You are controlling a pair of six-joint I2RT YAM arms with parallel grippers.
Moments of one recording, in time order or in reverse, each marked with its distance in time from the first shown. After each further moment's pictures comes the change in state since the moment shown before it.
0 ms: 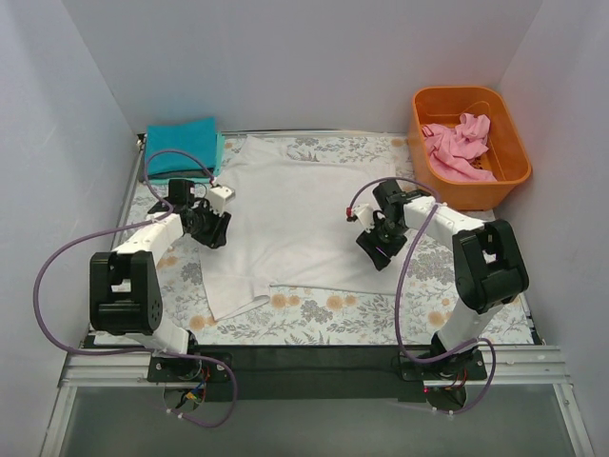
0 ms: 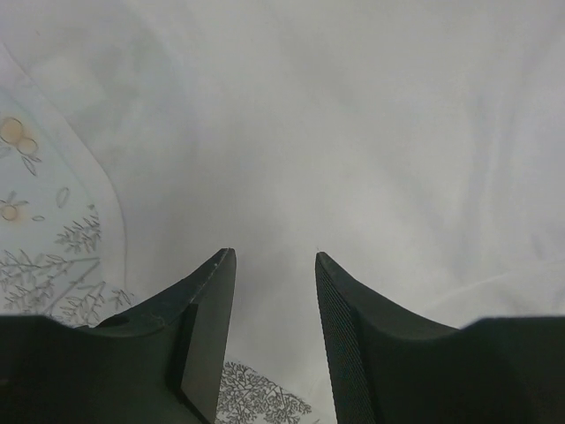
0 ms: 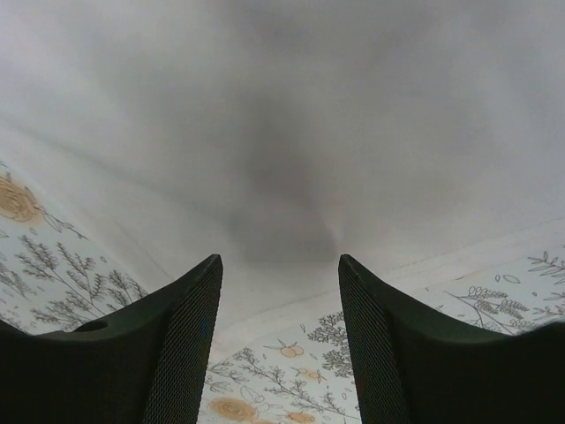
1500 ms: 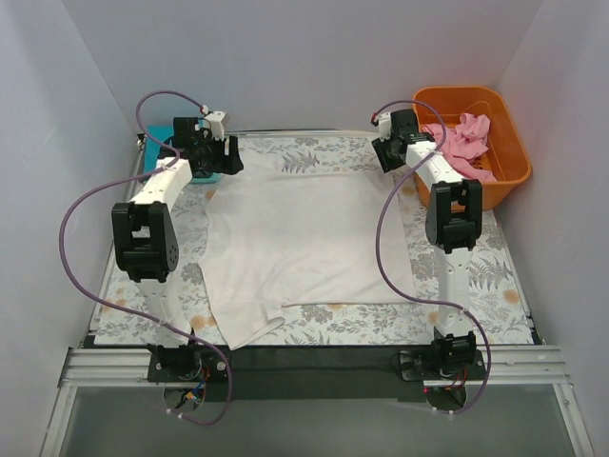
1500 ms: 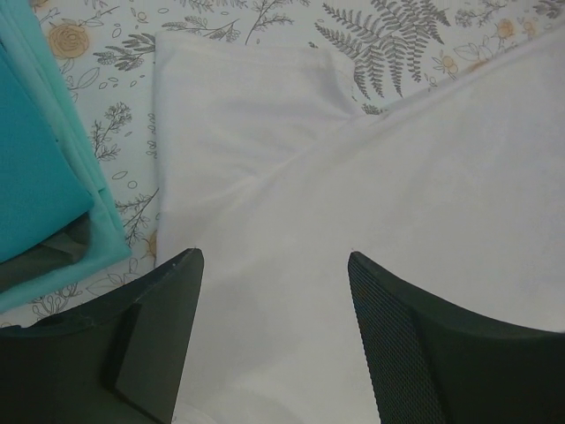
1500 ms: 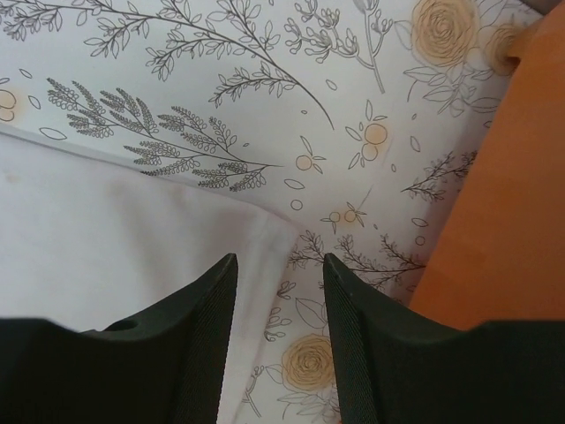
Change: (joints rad) left arm -0.023 0.426 0.646 0.137 0.039 -0.378; right arm -0.221 0.645 0.929 0.262 0.222 0.204
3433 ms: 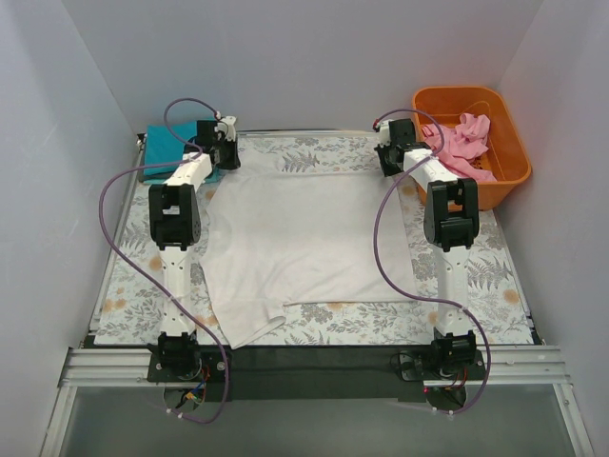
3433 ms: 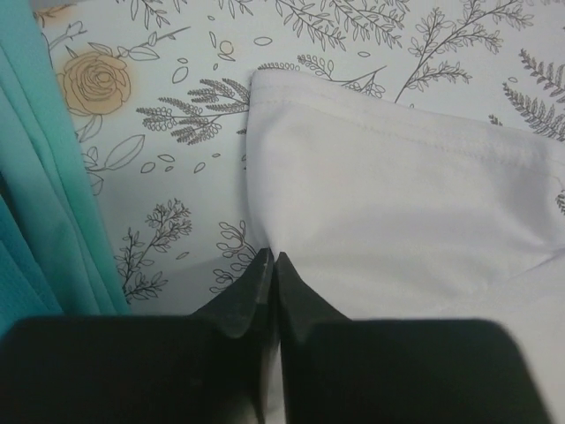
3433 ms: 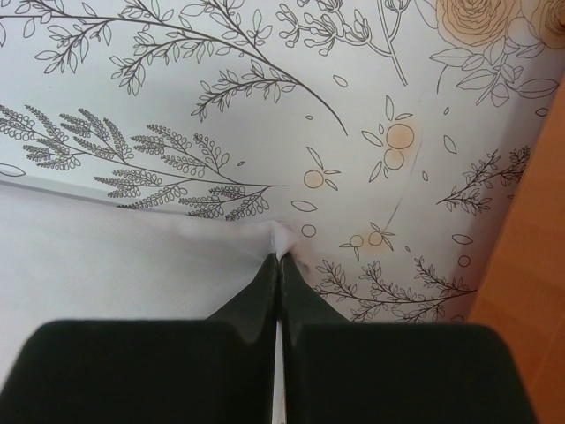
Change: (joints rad) left arm -0.013 0.542 0.475 0.027 -0.133 -0.057; right arm -0.008 0.051 -0.071 0.129 0.014 0.092
